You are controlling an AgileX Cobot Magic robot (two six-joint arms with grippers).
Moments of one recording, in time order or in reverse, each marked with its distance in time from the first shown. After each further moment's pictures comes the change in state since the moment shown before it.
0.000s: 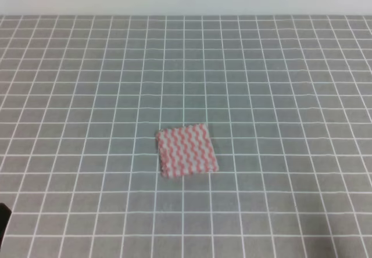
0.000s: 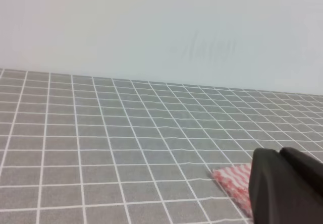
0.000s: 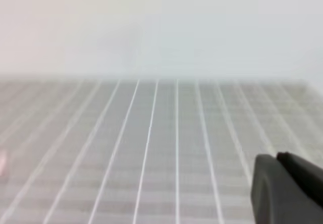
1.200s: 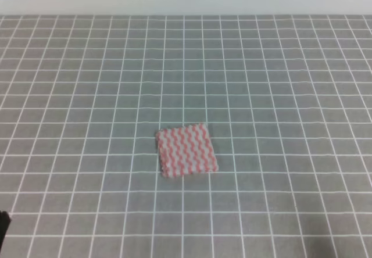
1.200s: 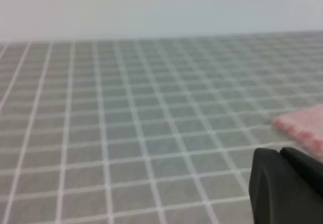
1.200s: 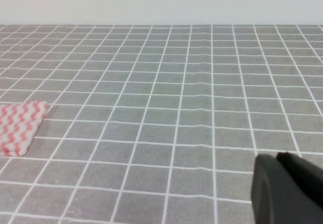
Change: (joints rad) left arm 0.050 0.002 0.014 0.419 0.070 -0.293; right arm -0.020 -0.031 0.006 0.035 0.158 -0.002
